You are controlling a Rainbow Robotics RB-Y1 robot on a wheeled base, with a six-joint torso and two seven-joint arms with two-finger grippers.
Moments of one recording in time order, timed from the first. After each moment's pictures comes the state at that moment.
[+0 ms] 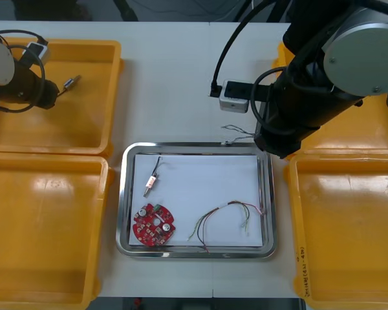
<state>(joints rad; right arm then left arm) -0.86 -0.64 0.38 -2.02 -0.99 1.92 1.87 -0.78 0.74 -0.15 -1.09 0.65 1.13 -1.76</state>
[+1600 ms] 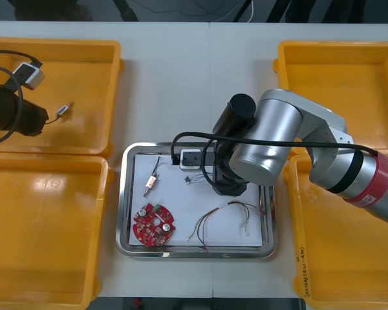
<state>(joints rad) -0.81 -0.57 0.85 -1.80 -0.67 1.46 1.98 -0.45 0.91 -0.10 -1.58 0.85 1.21 -1.76</state>
